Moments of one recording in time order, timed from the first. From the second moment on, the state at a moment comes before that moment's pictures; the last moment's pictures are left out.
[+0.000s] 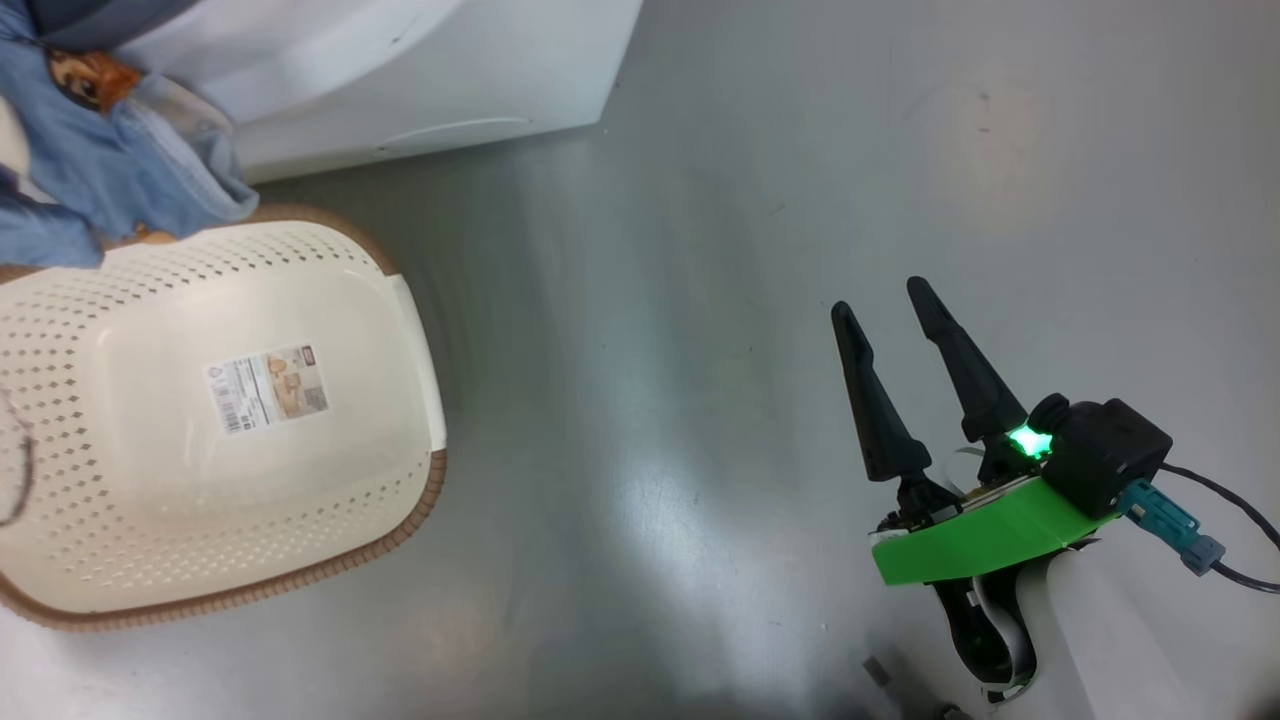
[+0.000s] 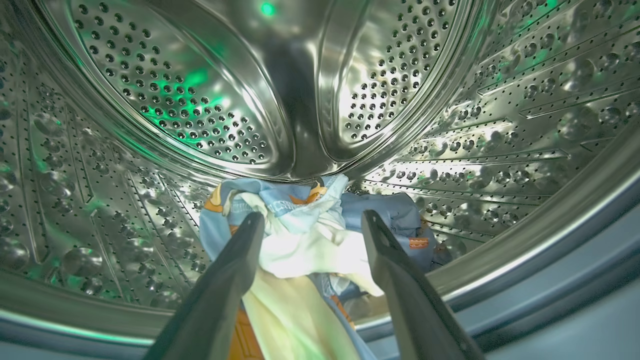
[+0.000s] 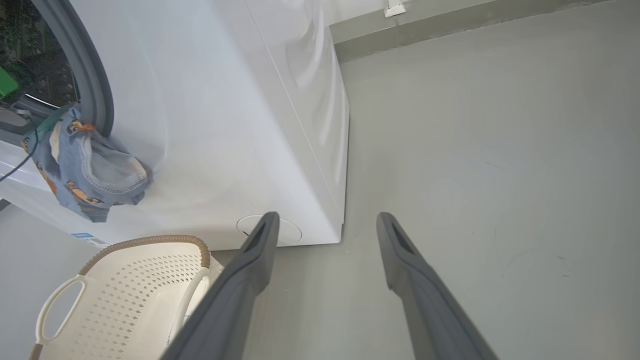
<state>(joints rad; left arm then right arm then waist) -1.27 0.46 -0.40 0.85 -0.63 -0.13 -0.25 -0.31 -0.05 0.18 0.07 0.32 0.12 -0.26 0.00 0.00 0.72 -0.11</state>
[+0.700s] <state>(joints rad) -0.78 0.44 -0.17 0.34 -0.59 -0.07 -0.26 -0.31 -0.05 0.16 0.08 0.31 0.12 -0.26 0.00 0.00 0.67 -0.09</state>
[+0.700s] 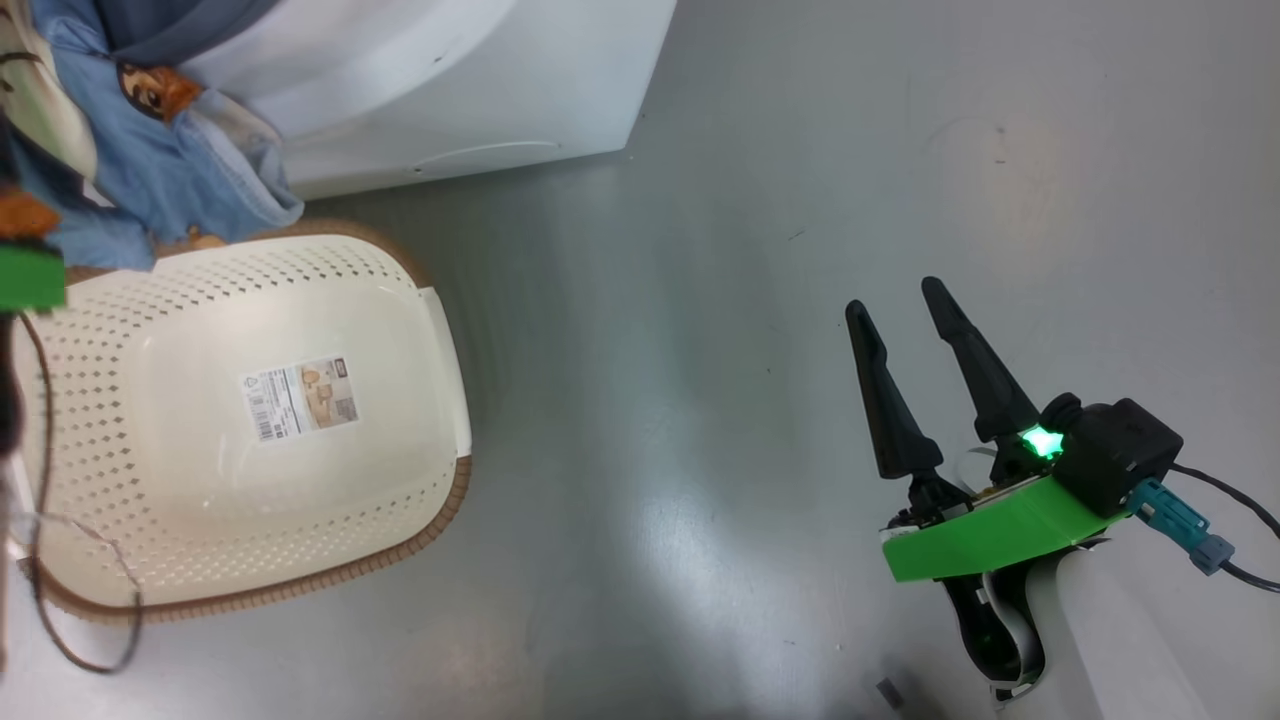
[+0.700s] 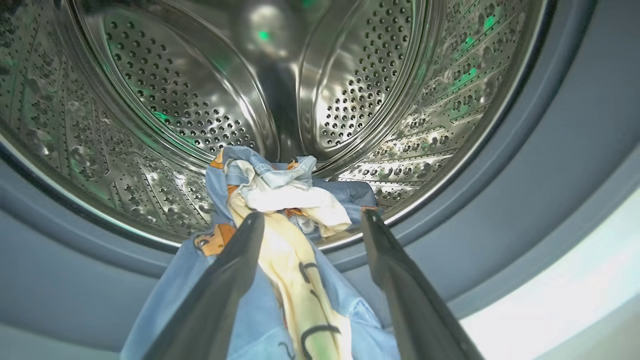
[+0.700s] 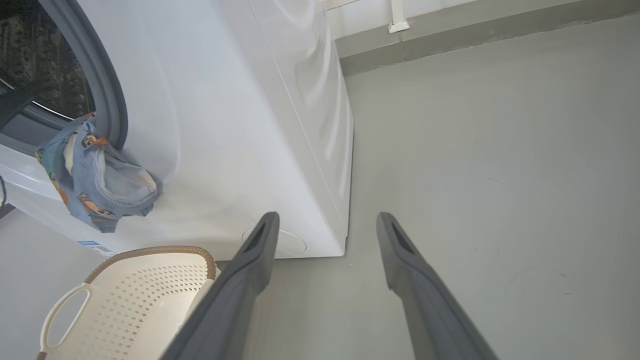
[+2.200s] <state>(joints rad) -0.12 0.13 0.15 0.10 -0.37 -0.13 -0.26 -0.31 -0.06 0.16 0.09 0.27 0.12 -0.26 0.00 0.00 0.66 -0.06</state>
